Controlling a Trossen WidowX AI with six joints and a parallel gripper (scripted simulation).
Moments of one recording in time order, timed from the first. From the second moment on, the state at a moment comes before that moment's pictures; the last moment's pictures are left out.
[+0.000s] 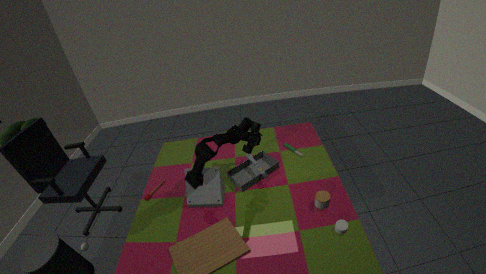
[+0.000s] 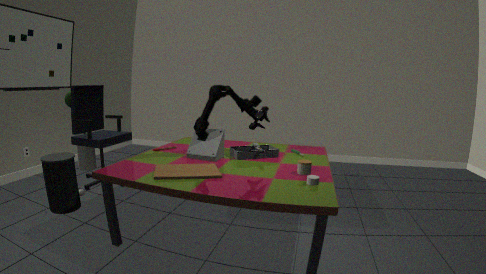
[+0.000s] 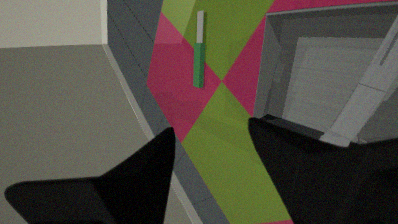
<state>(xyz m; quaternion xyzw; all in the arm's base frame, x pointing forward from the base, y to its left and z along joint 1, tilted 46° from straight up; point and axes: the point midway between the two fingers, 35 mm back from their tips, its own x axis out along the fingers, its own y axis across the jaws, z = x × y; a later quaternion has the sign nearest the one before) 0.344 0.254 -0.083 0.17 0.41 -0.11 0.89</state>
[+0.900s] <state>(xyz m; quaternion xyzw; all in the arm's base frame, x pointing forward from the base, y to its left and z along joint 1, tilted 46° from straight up) 0.320 0.109 -0.091 0.20 0.38 -0.33 0.84</state>
